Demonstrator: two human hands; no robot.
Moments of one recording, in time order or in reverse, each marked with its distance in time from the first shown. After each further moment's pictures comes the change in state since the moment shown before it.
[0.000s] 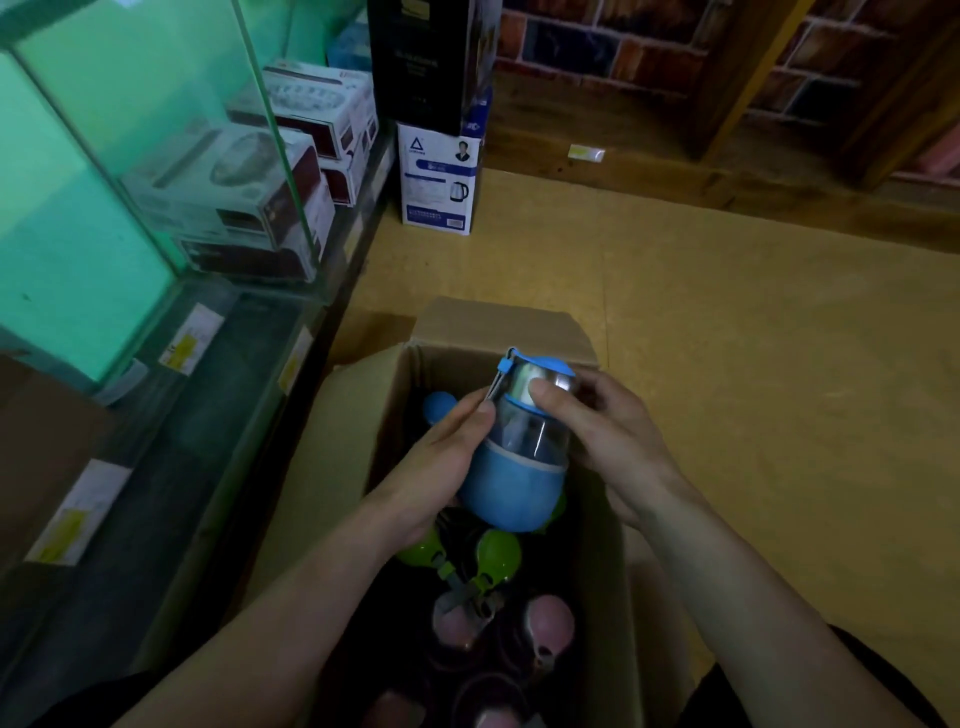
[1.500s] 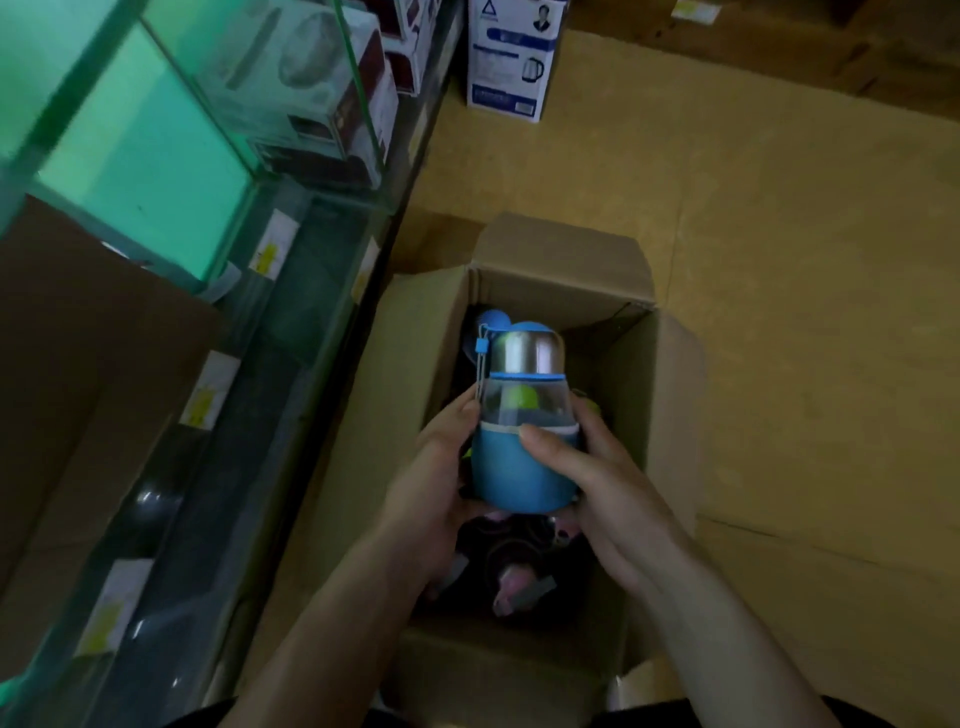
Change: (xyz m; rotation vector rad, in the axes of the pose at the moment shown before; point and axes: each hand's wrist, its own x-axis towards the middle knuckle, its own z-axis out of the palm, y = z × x) left_hand -0.111 0.033 0.003 -0.387 0.169 -0.244; right_hand -0.092 -0.015 0.025 0.251 -0.313 0.391
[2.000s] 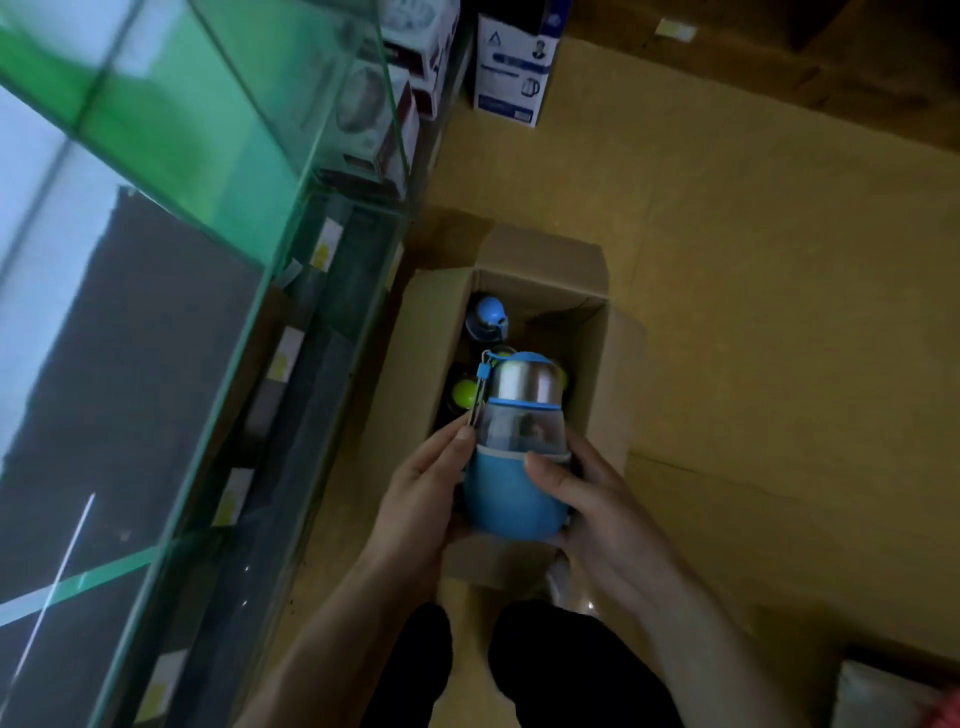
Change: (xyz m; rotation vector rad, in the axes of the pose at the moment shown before) left_hand -0.177 0.054 0.037 -0.010 0.160 -0.075; right_hand -0.164 -0.073 0.034 0.010 -0.041 0.192
